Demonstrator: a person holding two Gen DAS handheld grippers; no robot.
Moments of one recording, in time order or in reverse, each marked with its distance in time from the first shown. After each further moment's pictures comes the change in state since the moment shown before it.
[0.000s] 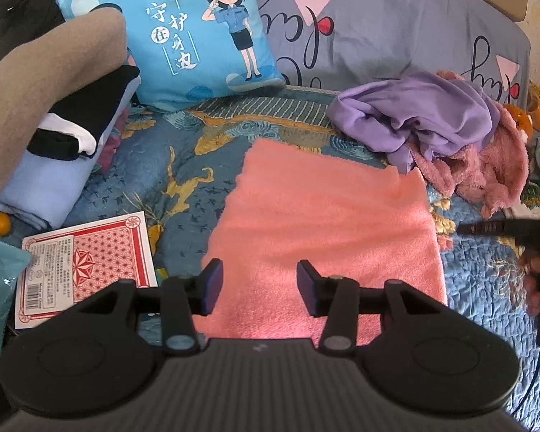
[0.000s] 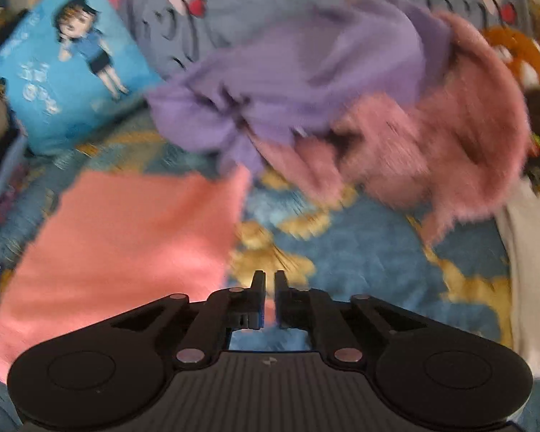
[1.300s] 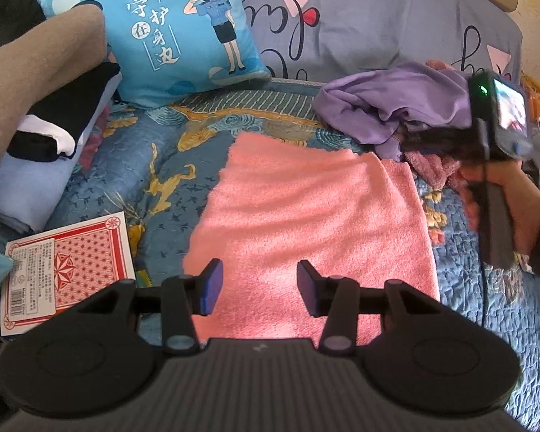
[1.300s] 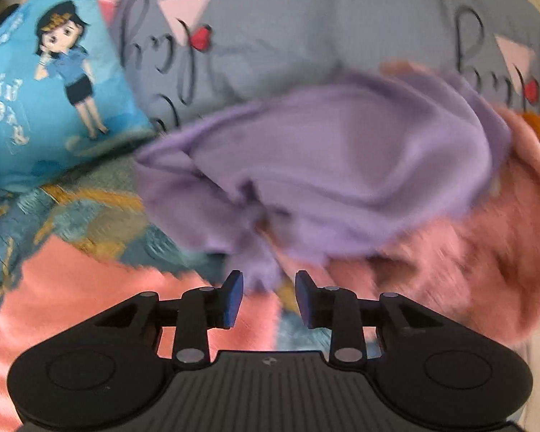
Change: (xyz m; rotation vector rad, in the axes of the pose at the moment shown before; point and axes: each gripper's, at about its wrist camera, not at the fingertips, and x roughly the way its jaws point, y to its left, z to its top) left arm 0.010 -0.007 0.004 0.026 0.022 -0.040; right arm 0.062 0.026 0.061 -0.027 -0.070 -0.125
